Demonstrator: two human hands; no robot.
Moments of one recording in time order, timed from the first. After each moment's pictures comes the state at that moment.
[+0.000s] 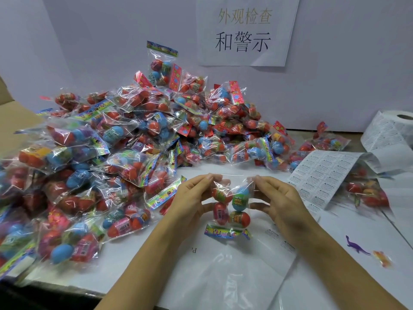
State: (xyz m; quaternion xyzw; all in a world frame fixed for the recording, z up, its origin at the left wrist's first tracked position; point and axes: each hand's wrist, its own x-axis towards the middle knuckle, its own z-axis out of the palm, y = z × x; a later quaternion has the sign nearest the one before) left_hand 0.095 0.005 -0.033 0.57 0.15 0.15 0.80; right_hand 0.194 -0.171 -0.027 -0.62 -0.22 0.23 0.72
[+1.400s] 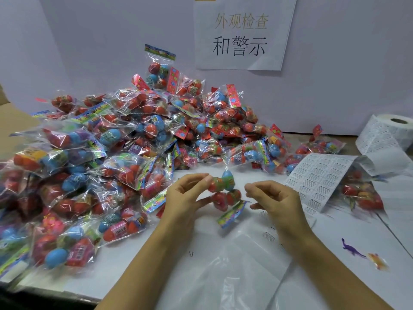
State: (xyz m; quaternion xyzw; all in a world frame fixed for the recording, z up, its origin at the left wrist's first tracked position) left_hand 0.096 0.004 -0.035 0.52 0.18 0.26 0.79; right_hand 0.195 -0.172 -0.038 -0.65 -0.22 0.12 0.71
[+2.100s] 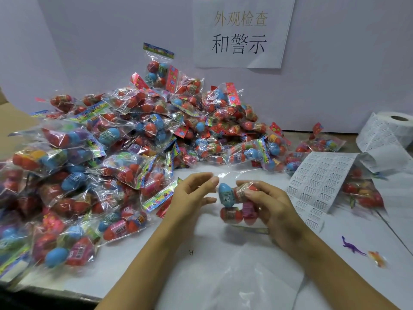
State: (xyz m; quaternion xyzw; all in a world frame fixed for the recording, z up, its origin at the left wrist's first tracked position) left_hand 0.097 0.002 -0.037 0.57 0.17 0.21 0.78; right_hand 0.189 -0.170 -0.038 -0.59 -0.25 0.25 0.73
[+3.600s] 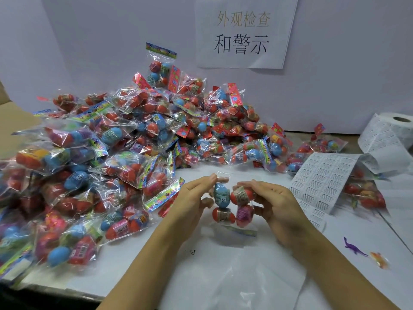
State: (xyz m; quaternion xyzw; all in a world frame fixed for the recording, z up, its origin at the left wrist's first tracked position) left_hand 0.095 0.001 -0.031 0.60 0.13 0.15 0.78; right_hand 0.186 -0.167 -0.020 -0.60 -0.21 0.27 0.72
